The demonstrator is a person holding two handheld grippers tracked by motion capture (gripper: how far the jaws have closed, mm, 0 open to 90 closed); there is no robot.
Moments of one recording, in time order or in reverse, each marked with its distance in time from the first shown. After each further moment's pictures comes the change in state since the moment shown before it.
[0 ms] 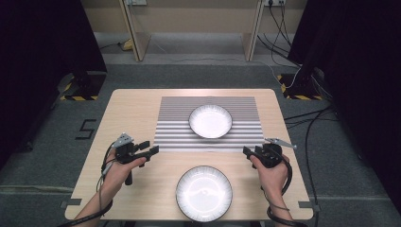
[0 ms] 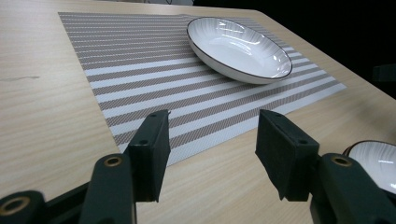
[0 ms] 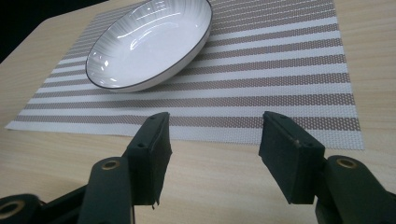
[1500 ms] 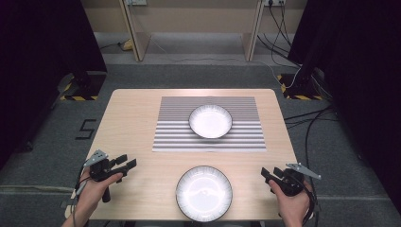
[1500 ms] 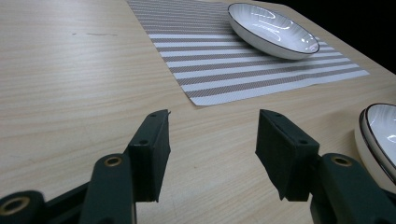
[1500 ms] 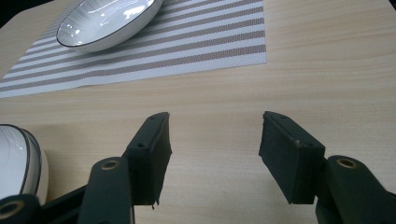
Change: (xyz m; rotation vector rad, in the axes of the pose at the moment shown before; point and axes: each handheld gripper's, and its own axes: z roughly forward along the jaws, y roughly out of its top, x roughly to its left) left arm 0.029 -0.042 -0.063 -0.008 0.089 -0.042; right arm -0.034 -0.058 -0.060 -0.028 -0.074 0.035
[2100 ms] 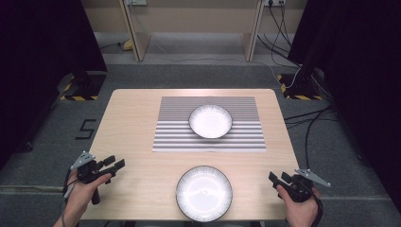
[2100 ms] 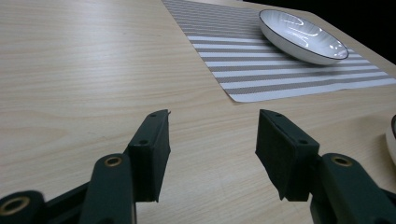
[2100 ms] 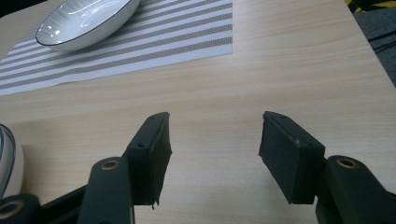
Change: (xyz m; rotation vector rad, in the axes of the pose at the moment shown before) left arm 0.027 -0.004 -0.023 -0.025 0.074 -0.032; right arm -0.020 -0.012 -0.013 -0.021 -0.040 0.020
